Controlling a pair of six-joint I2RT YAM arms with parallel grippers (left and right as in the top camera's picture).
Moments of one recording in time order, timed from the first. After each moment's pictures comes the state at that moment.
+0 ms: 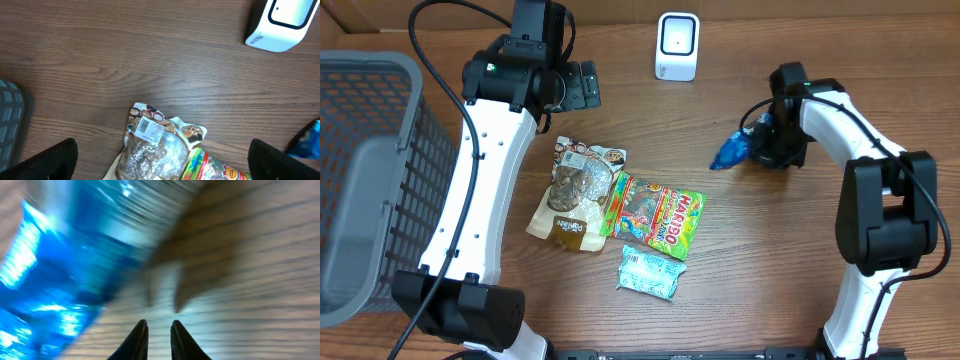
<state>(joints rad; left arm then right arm) -0.19 1.76 1.88 -1.16 -0.15 -0.33 0.12 2.11 1.54 -1.00 -0.13 0.38</state>
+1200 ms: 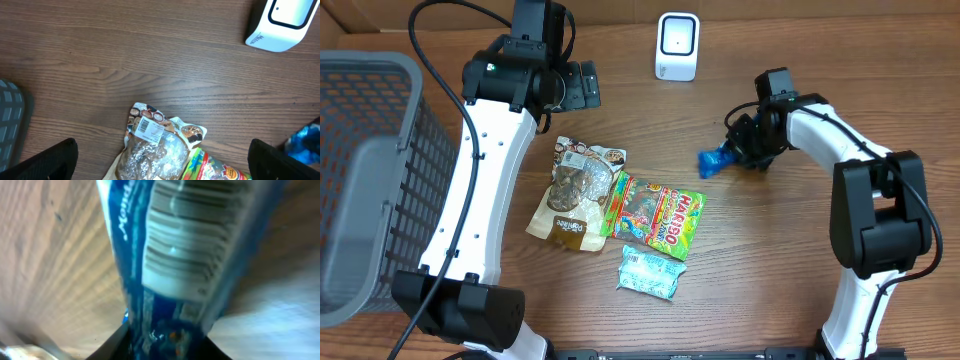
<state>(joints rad) -0.19 1.76 1.88 -1.16 -0.15 -0.33 0.16 2.10 1.46 -0.75 -0.38 0.78</state>
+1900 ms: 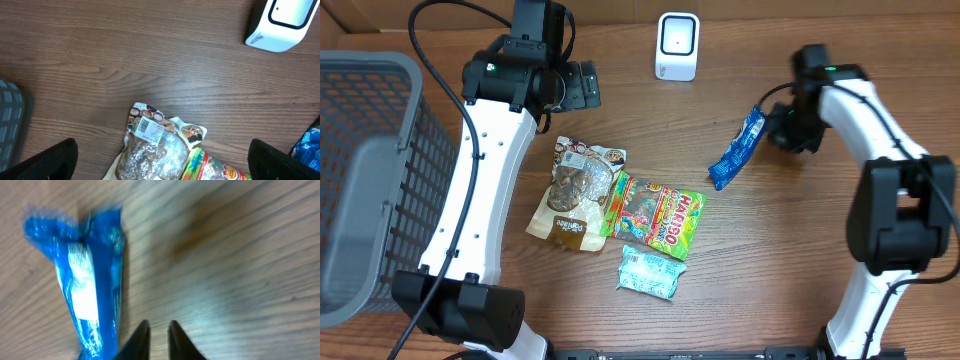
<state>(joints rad) -0.19 1.76 1.88 -1.16 -0.15 -0.33 0.02 2.10 1.64 -0.97 -0.17 0.51</state>
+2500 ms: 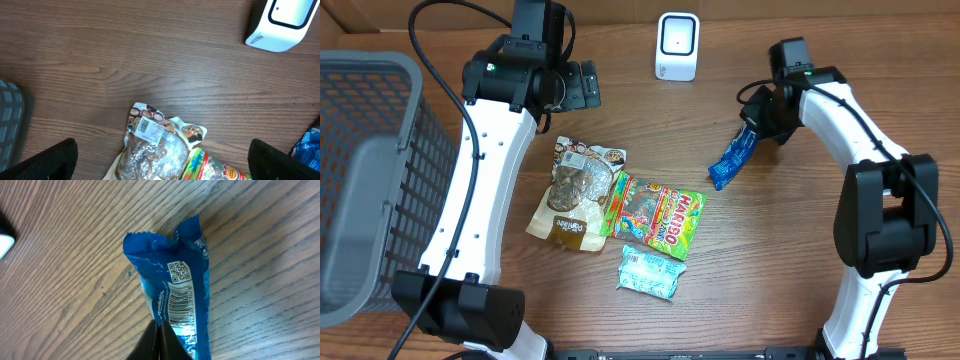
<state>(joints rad) -0.19 1.76 1.88 -1.16 -0.15 -0.33 0.15 2.10 1.63 -0.80 -0.13 0.86</state>
